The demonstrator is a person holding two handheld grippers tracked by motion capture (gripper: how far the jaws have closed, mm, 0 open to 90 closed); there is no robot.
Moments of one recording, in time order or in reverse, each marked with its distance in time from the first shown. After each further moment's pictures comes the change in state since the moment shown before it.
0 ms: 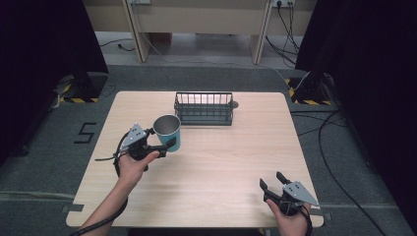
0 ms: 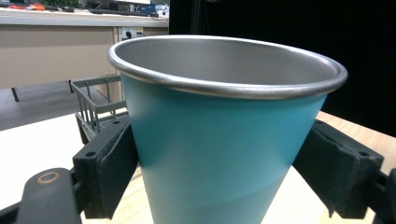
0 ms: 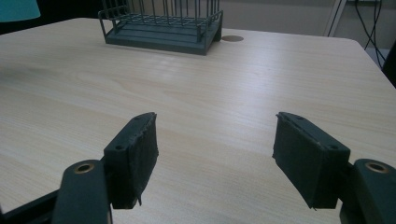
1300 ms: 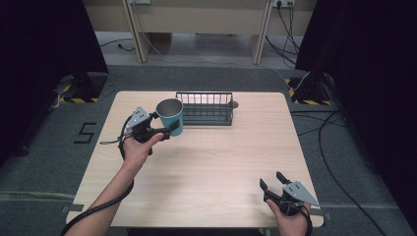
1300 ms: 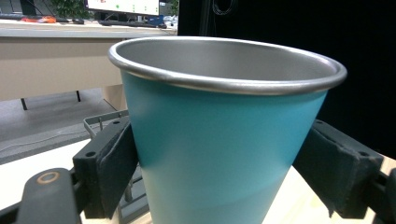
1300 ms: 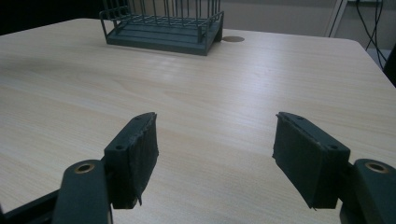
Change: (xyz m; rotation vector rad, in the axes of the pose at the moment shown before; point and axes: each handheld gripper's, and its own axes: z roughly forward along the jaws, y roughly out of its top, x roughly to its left) left arm 0.017 0.033 0.030 -0.029 0.024 -0.007; right arm 0.000 0.000 0.000 -0.001 0.004 -0.001
